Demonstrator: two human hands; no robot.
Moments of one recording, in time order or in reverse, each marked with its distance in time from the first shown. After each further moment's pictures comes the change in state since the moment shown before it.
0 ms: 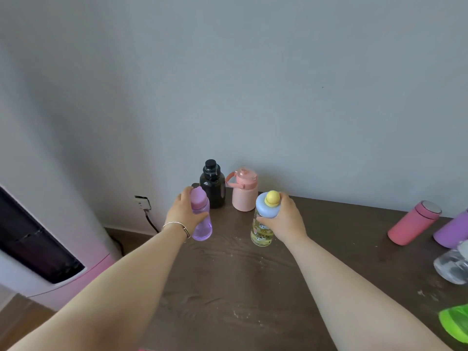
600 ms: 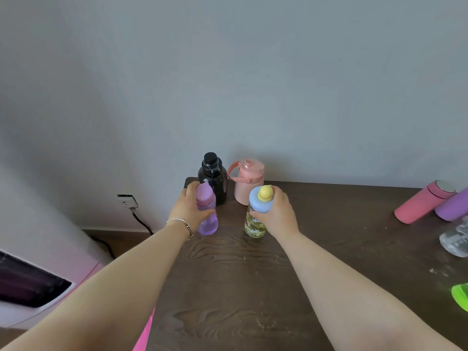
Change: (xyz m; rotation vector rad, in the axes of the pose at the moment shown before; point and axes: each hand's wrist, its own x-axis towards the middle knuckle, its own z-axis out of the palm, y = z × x) left_hand 0.084 -0.044 0.022 -0.050 -0.199 0.090; right_hand 0.042 -0.015 0.084 -0.040 0.070 0.093
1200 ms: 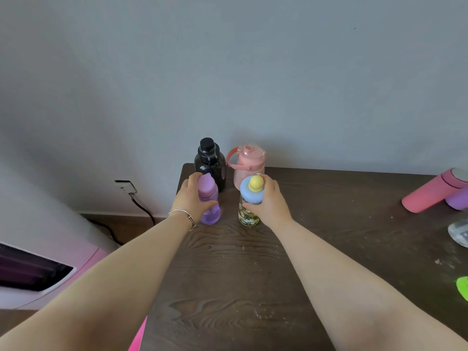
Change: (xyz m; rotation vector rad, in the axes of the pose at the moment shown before) left_hand 0.014 -0.001 0.027 -0.016 -0.009 -0.028; right_hand 0.018 0.017 0.024 0.001 -0.121 -0.100
